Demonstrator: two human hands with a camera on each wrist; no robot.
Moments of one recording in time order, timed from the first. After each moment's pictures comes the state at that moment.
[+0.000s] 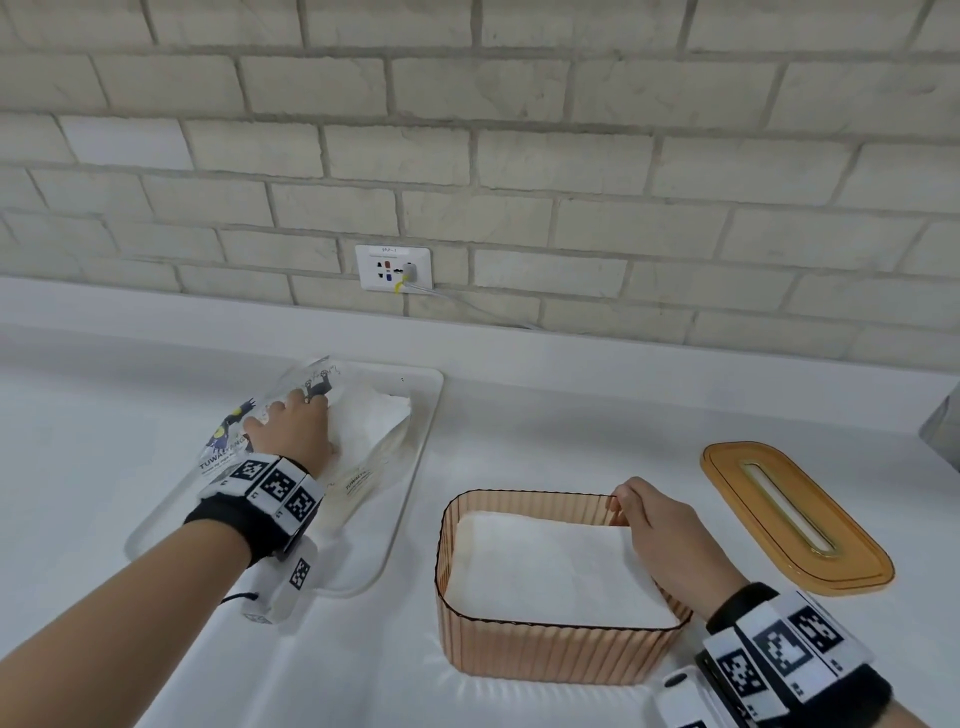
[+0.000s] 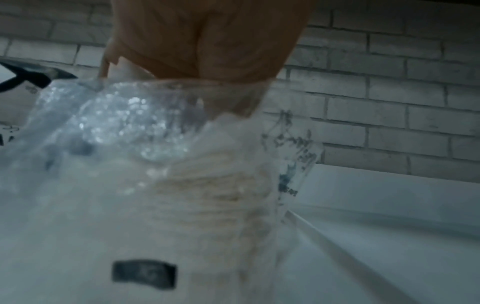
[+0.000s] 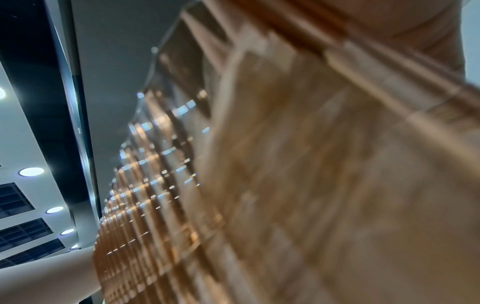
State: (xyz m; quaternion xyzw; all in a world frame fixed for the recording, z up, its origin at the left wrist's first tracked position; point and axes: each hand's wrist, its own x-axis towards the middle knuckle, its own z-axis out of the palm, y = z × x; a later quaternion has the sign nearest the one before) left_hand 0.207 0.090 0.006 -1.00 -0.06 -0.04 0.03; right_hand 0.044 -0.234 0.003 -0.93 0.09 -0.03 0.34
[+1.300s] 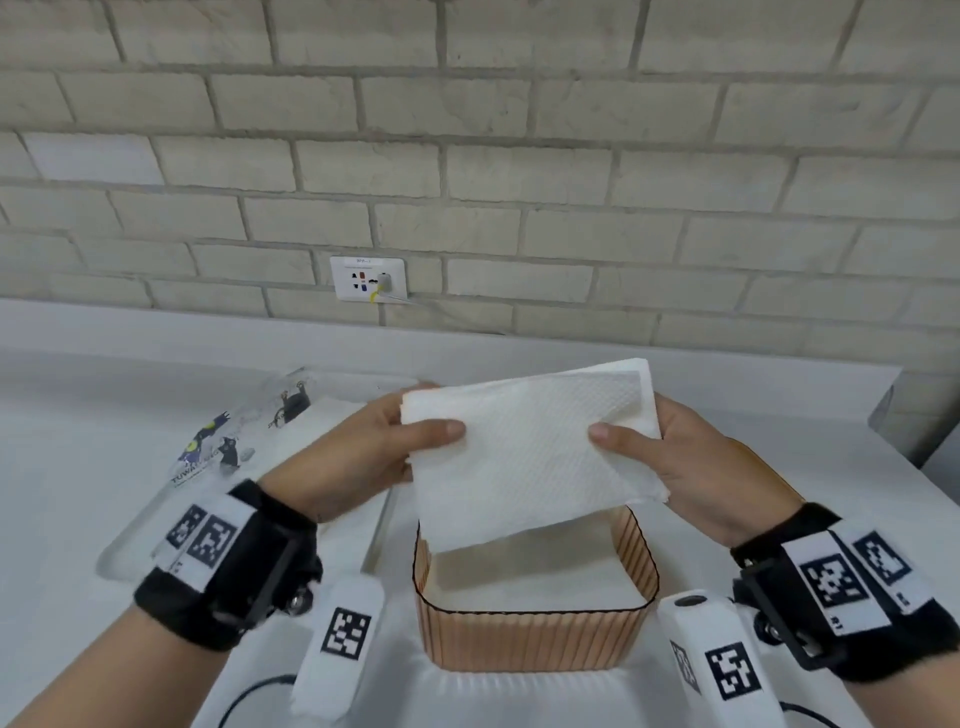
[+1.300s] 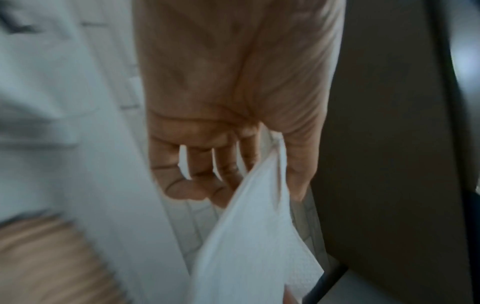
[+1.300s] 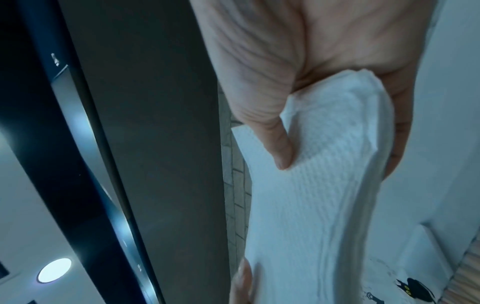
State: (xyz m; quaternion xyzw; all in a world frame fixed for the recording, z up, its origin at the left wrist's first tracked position) left_hand 0.097 0.019 0.092 -0.66 0.22 0.25 -0.67; right_hand 0.024 -0.240 0.090 -0.70 -0.02 0.00 0.71
